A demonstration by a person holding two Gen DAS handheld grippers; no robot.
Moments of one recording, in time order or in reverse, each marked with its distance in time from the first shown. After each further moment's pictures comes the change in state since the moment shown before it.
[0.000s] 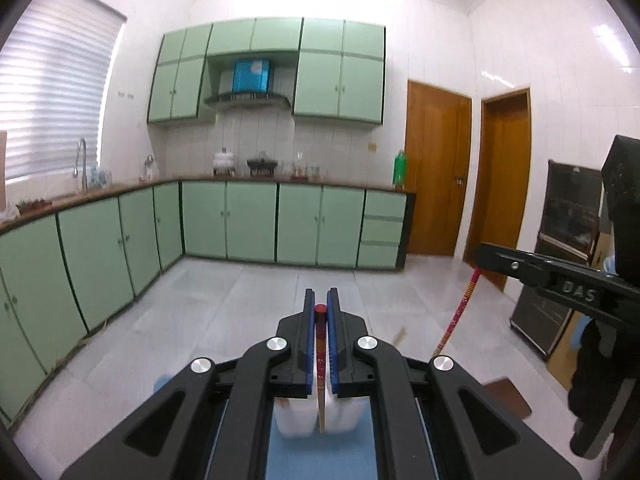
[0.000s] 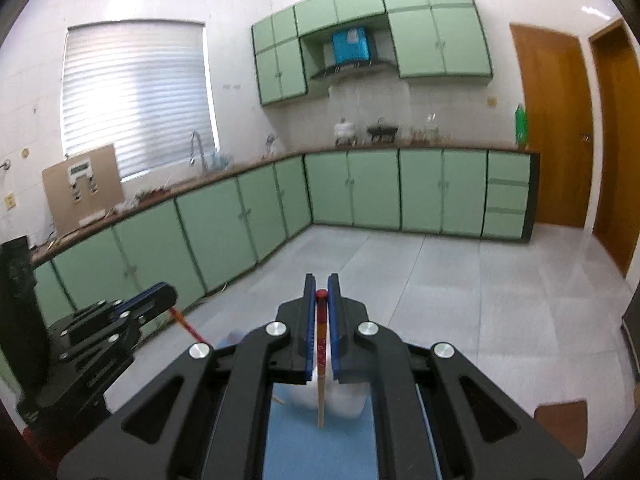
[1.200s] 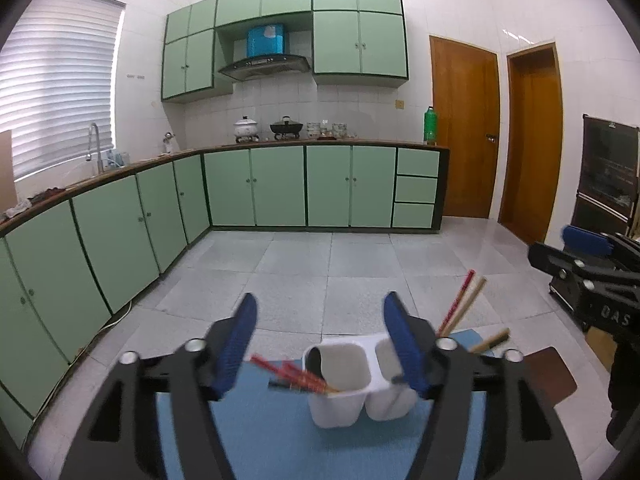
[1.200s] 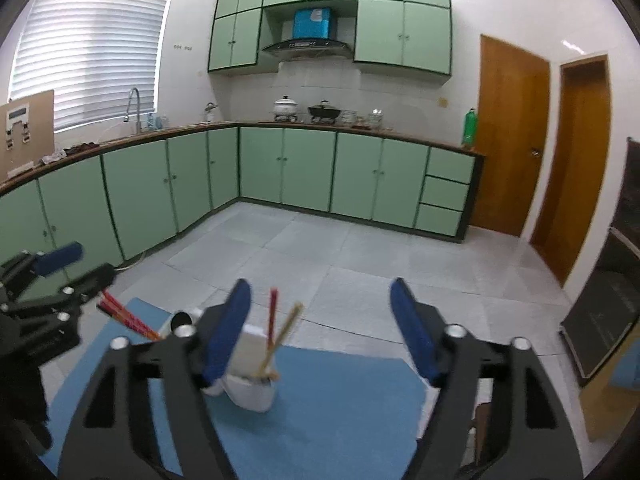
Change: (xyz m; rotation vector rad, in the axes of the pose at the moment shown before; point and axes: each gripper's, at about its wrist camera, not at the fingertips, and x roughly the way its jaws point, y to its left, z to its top) left arm 0.071 0.007 -0.064 0.039 0.151 0.117; right arm 0.065 -0.029 -0.090 -0.110 0.078 -0.287
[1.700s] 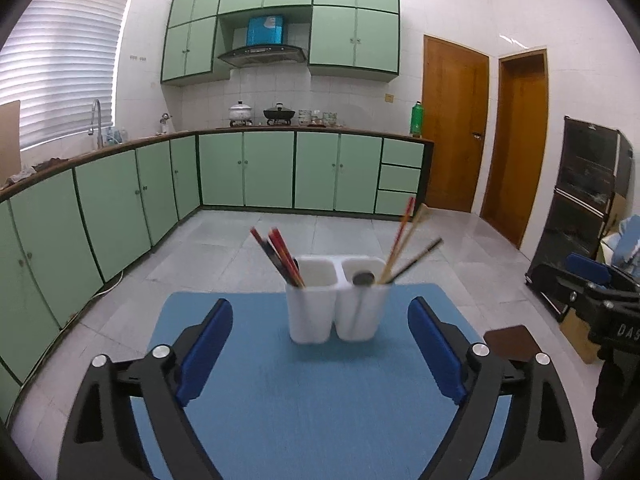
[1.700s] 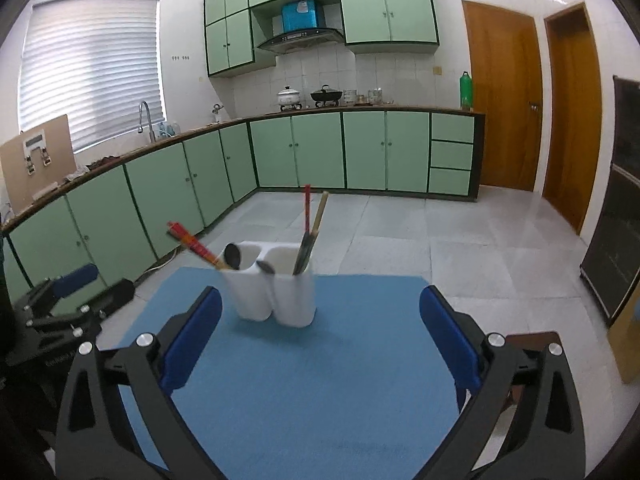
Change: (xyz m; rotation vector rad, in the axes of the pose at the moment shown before) left arm -0.089 -0.008 -0.071 -0.039 0.037 -0.063; right arm -0.100 0.001 -0.089 0.149 0.052 0.105
